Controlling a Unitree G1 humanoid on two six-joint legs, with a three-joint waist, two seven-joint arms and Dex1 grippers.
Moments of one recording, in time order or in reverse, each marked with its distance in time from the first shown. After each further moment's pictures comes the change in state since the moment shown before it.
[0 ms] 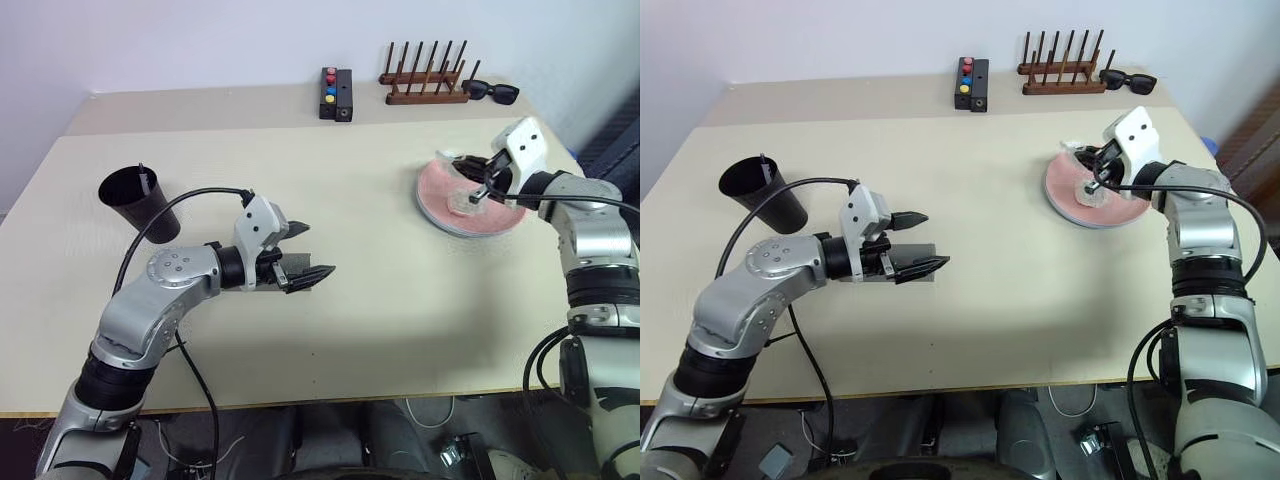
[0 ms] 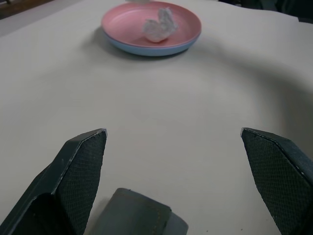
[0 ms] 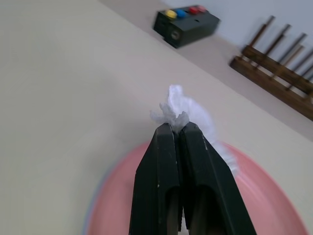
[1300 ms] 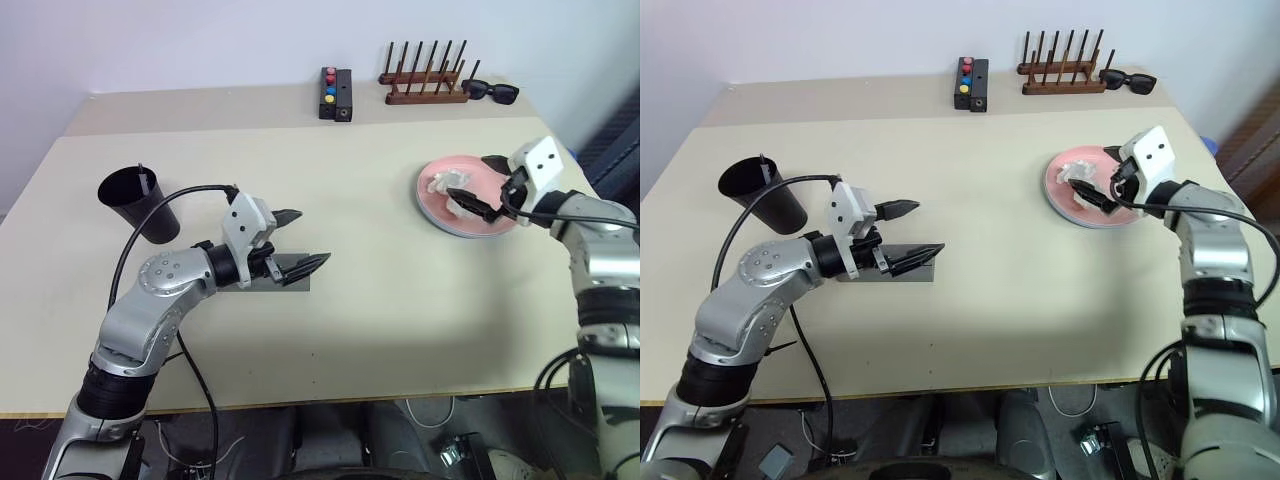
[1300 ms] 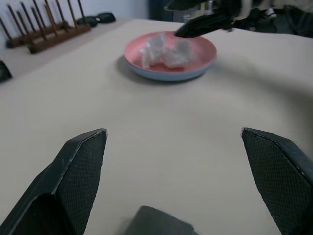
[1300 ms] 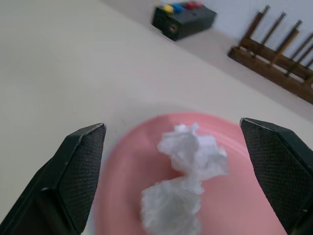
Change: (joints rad) left arm 0.086 -0.004 0.069 0.029 0.051 -0.206 0.020; right arm 0.208 -0.033 -0.080 -0.196 0.103 0.019 0.062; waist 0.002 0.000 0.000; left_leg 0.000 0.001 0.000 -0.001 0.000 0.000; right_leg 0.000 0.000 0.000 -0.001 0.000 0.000
